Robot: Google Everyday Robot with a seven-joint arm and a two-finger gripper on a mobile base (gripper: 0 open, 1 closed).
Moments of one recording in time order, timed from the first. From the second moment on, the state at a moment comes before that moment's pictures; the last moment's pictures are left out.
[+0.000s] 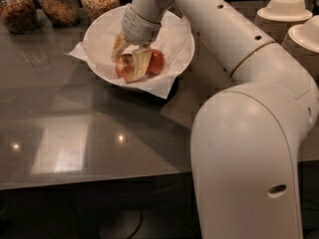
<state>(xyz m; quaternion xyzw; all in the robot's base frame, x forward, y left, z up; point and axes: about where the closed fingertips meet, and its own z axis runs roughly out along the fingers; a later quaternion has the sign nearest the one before) 0.658 0.080 0.878 -0.92 0.32 0.09 0.21</state>
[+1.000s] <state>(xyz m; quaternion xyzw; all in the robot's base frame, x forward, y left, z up) 0.655 0.048 0.966 -0.90 0.33 0.06 0.28</state>
